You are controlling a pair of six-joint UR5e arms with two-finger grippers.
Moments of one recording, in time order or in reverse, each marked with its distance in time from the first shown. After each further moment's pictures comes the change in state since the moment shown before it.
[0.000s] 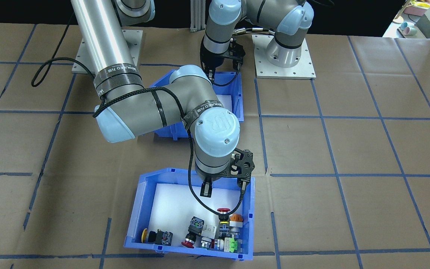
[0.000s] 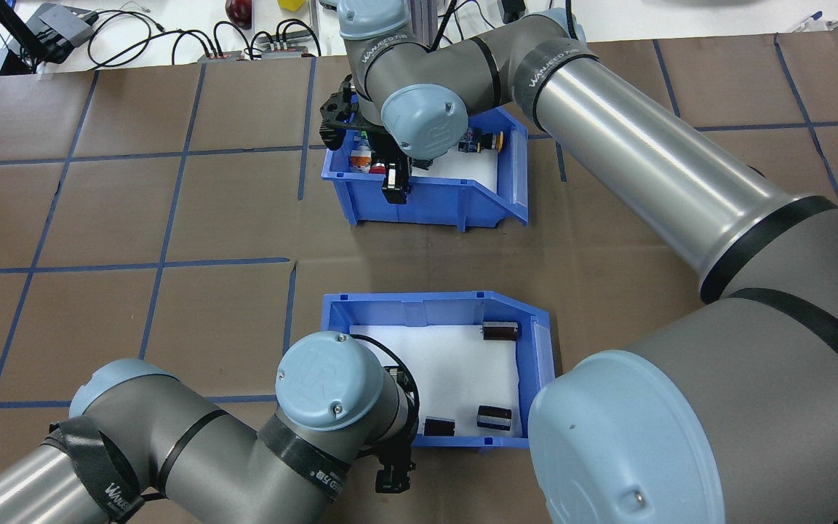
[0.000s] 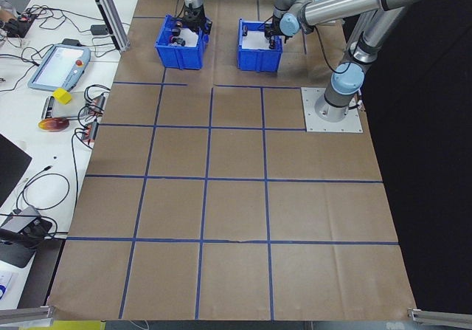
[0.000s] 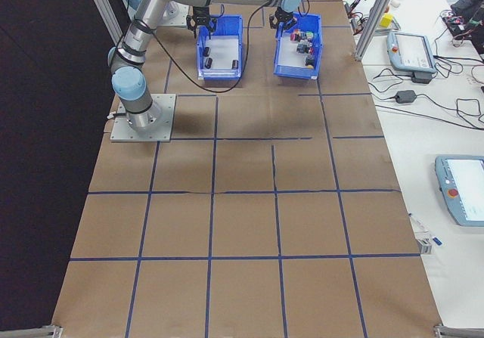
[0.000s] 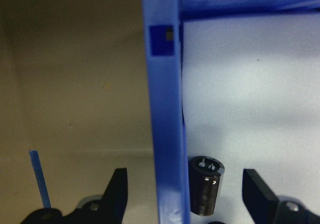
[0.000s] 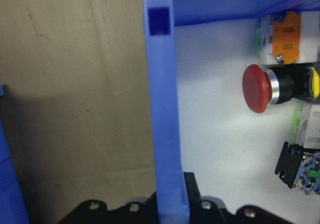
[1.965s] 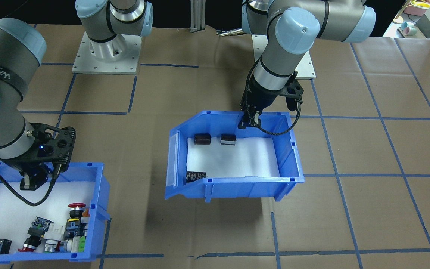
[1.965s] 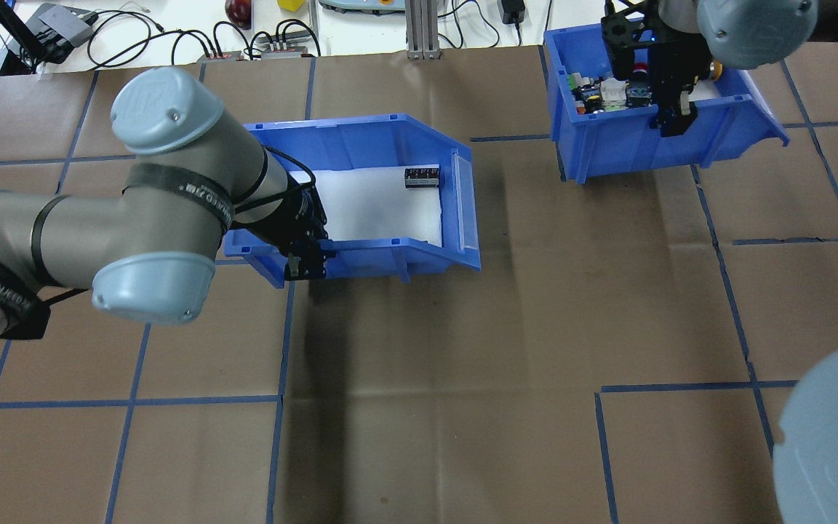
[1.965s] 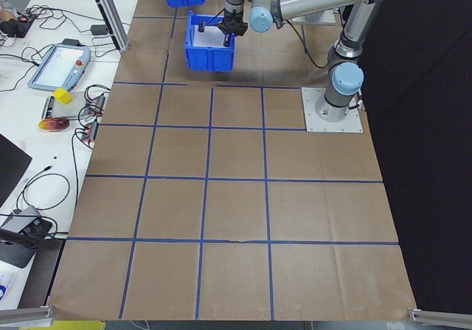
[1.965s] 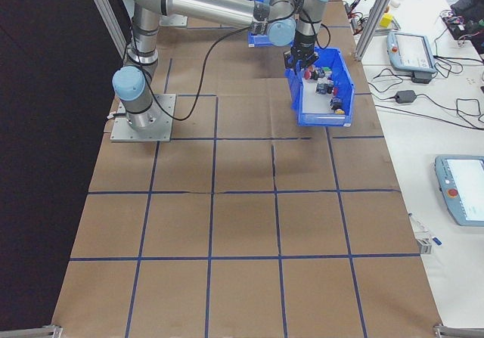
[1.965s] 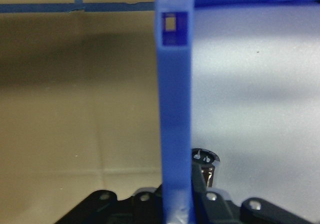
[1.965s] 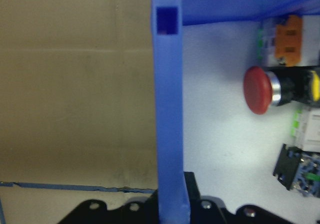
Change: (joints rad) left arm 0.410 -0.171 0.438 -0.200 -0.043 0.371; right arm -0.510 -0.331 0.261 0.046 -0.121 -0.685
